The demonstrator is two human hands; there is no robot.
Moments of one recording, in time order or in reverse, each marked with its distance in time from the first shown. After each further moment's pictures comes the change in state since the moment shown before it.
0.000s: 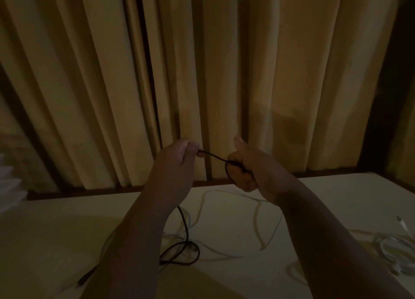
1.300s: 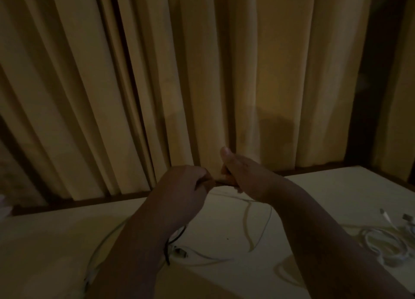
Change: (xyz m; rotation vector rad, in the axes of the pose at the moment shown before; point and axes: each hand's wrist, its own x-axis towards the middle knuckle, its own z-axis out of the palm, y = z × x) left_hand -0.009 0.020 0.022 0.396 -0.374 0.064; right_hand -0.010 0.009 -0.016 -0.503 0.180 0.024
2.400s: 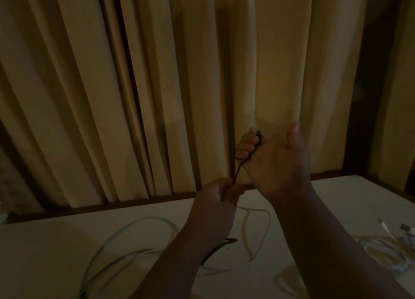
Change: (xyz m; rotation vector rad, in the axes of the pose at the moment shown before) left_hand 0.001 0.035 0.058 -0.757 0.053 -0.190; right_hand -0.007 -0.015 -0.025 1.585 0.061 -0.292
